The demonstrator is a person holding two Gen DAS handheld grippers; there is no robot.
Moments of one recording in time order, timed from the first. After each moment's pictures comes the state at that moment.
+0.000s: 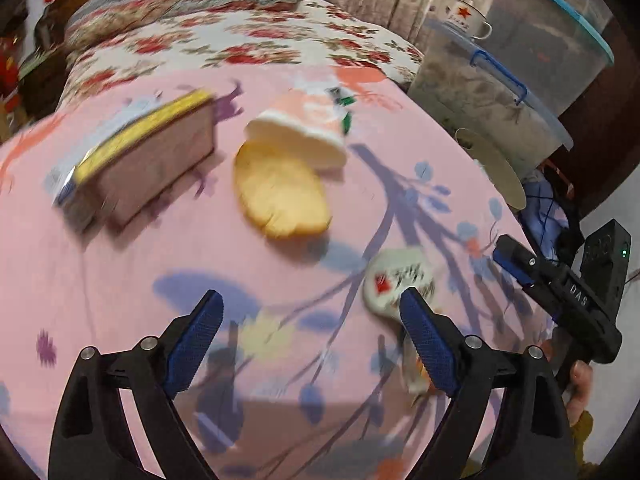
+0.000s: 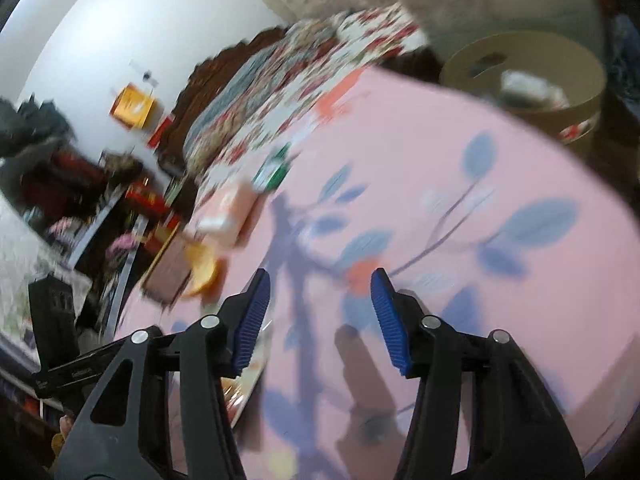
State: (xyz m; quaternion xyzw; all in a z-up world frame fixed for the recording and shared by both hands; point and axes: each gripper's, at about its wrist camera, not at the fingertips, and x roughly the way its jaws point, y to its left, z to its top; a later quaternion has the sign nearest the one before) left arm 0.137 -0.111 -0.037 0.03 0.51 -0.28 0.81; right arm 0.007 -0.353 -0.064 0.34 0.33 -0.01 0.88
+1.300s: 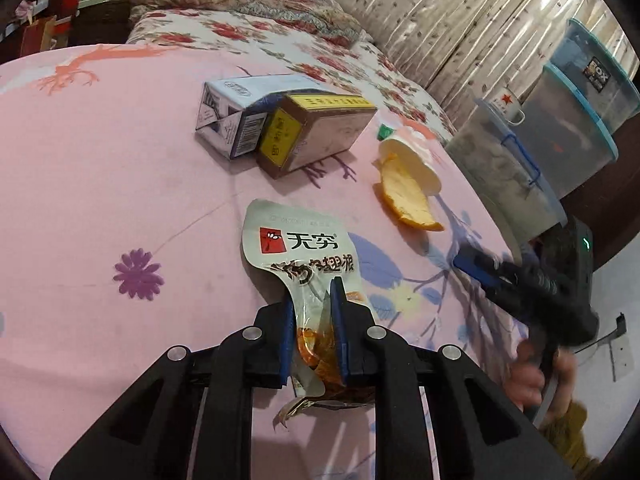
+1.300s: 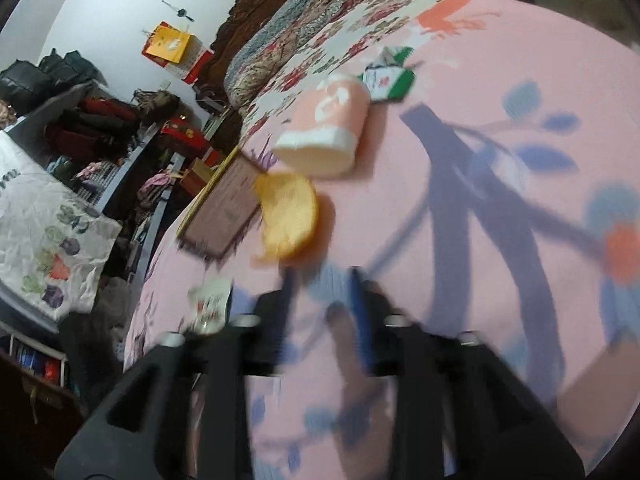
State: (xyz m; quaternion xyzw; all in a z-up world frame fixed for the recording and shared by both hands) left arm 0.141 0.024 -0.067 -0.12 0.47 -0.26 0.84; right arm 0.114 -0.266 -0.078 0.34 0.40 0.09 0.84
